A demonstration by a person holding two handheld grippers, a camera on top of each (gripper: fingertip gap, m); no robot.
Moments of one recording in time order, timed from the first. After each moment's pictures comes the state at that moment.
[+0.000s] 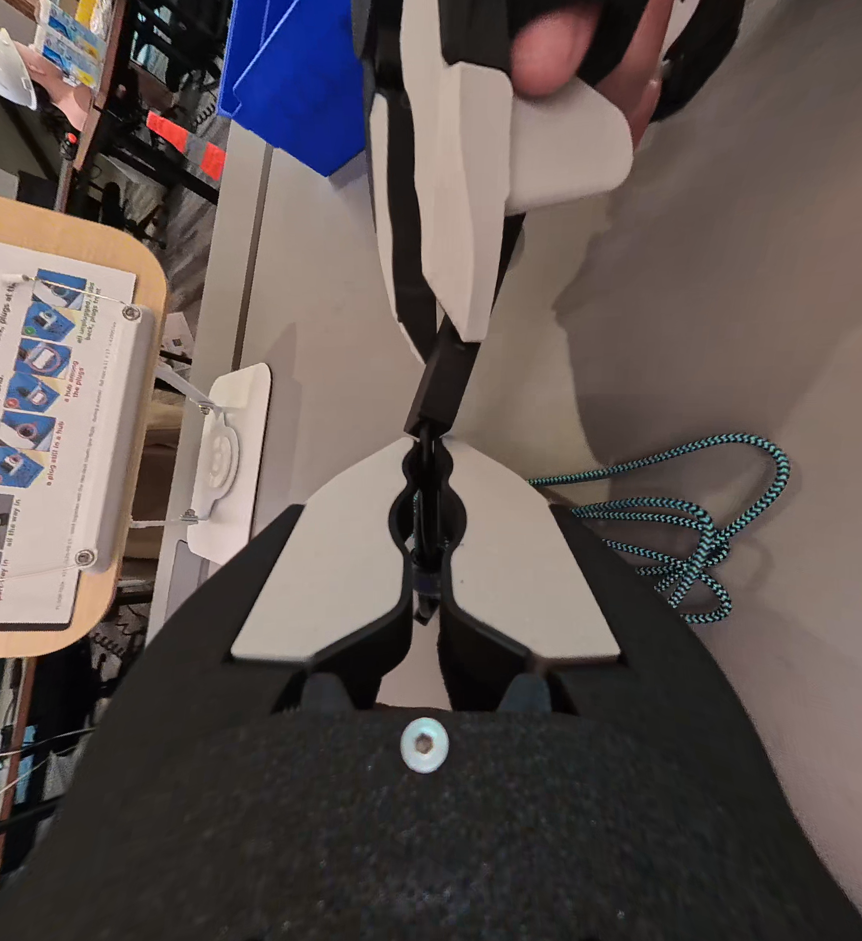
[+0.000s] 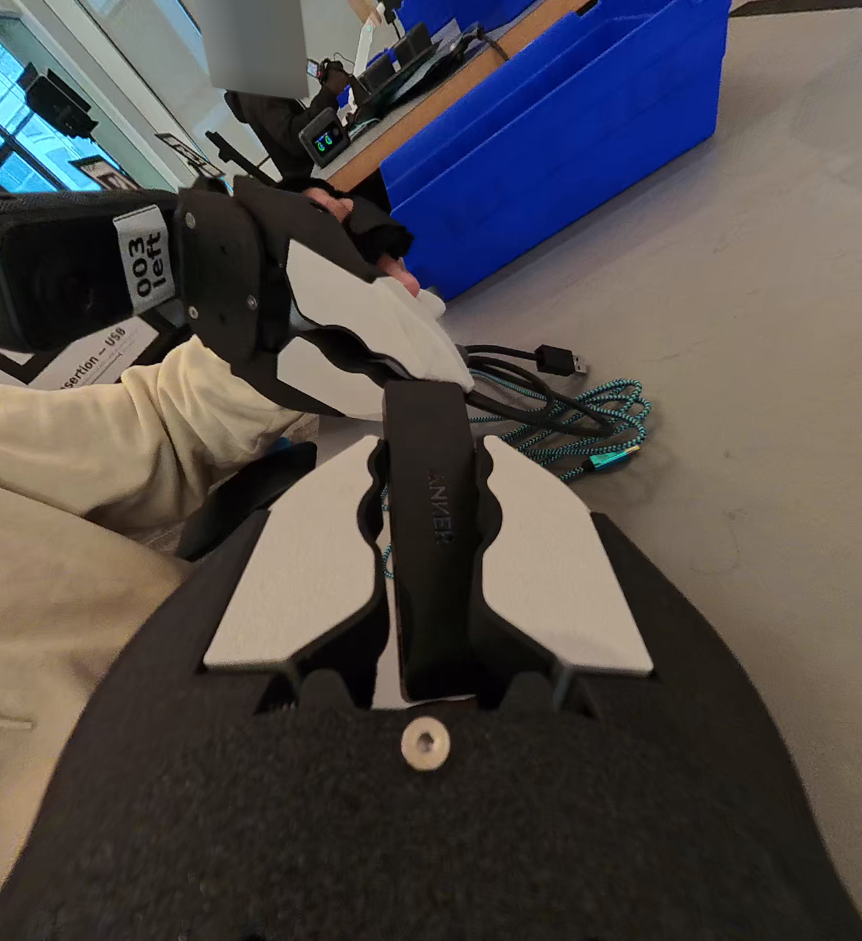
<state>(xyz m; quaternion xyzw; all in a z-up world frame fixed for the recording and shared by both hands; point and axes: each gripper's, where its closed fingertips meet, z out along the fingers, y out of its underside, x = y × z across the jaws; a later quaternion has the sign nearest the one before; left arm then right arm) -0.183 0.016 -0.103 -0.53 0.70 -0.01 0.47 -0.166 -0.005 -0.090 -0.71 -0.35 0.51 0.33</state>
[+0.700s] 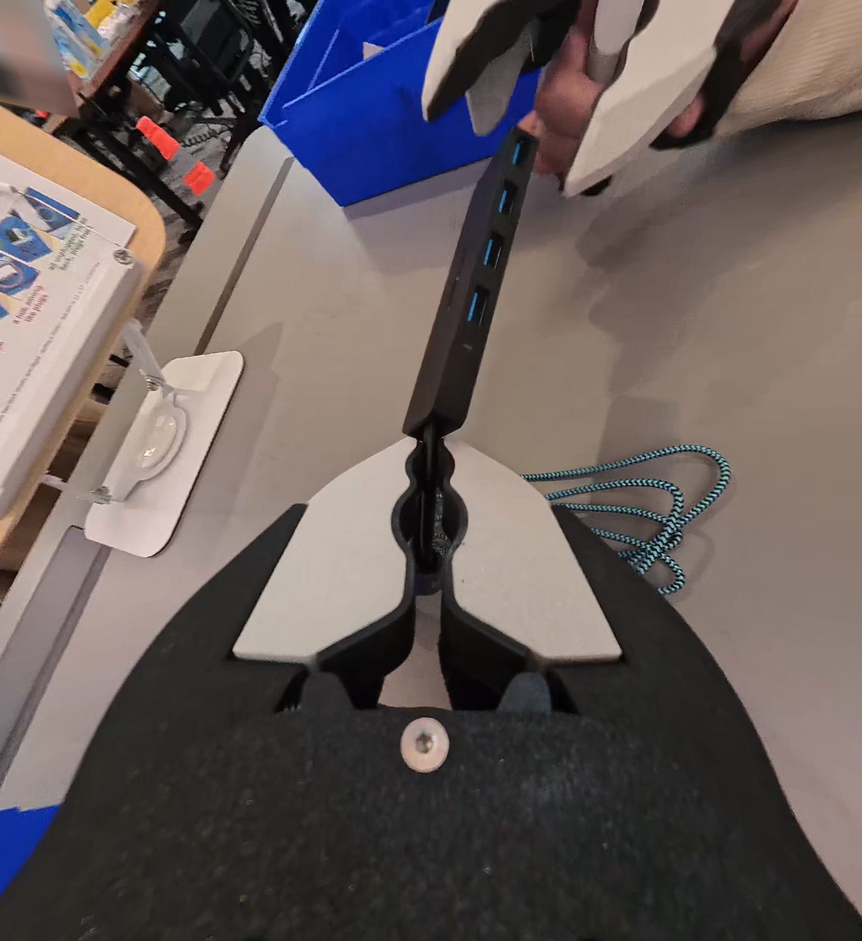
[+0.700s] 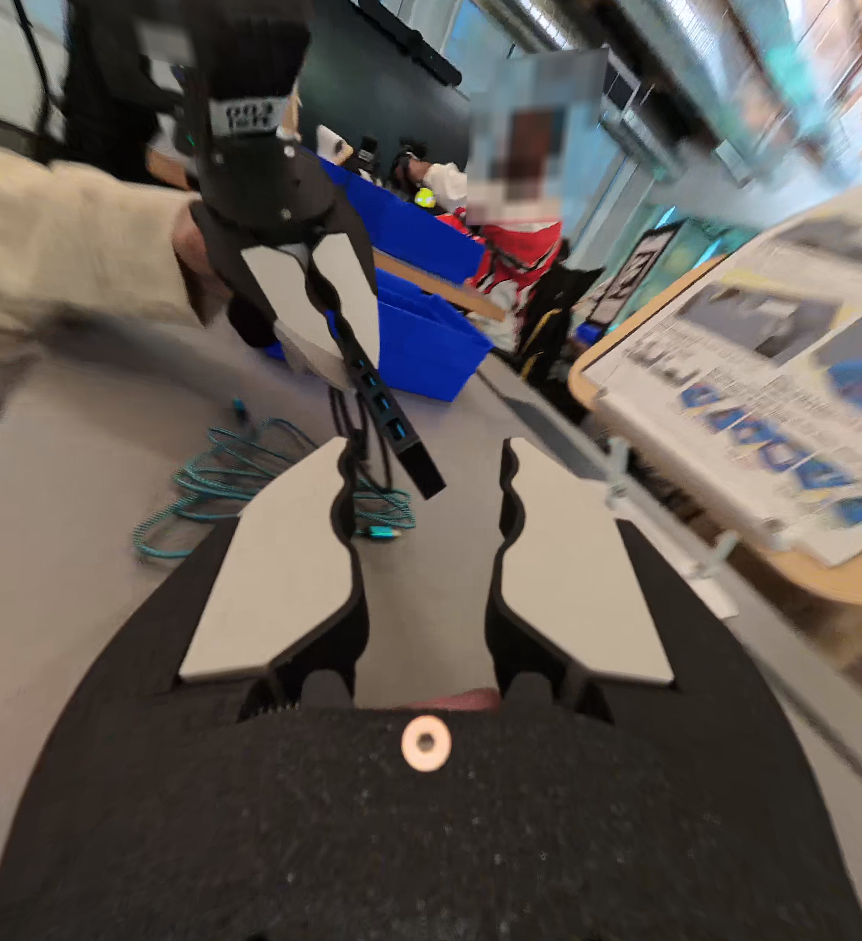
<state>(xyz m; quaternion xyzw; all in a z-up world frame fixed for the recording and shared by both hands) -0.210 0.019 -0.091 -0.58 0.64 -0.15 0.48 -0.122 -0.005 -0.056 -0.52 -0.47 0.21 0.68</state>
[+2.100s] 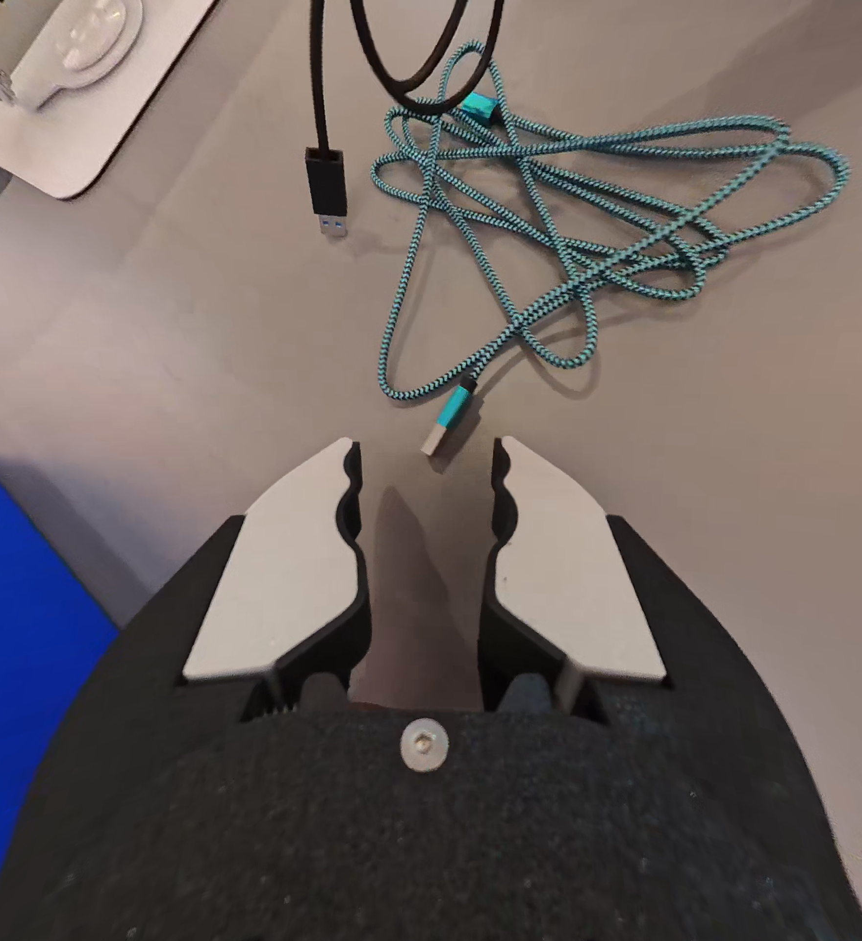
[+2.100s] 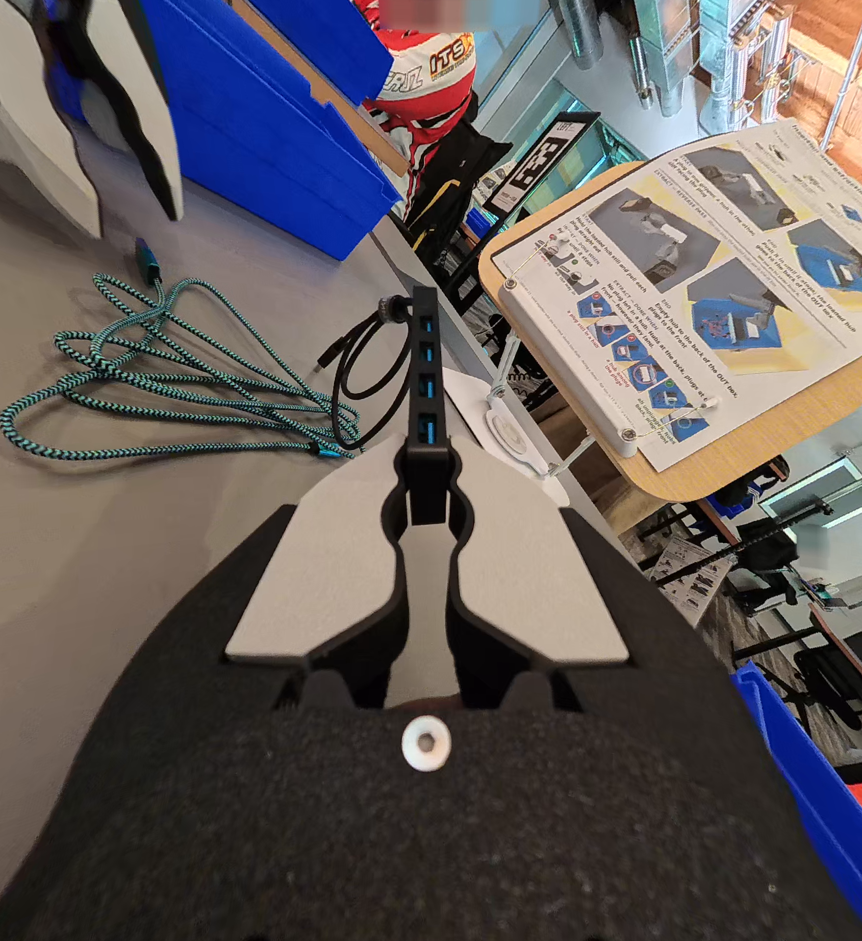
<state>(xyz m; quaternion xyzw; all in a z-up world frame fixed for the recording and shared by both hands) -0.304 0.035 -0.176 -0.76 0.51 -0.08 0.38 -0.090 0.033 -0.088 -0.56 -0.48 -0.01 0.68</state>
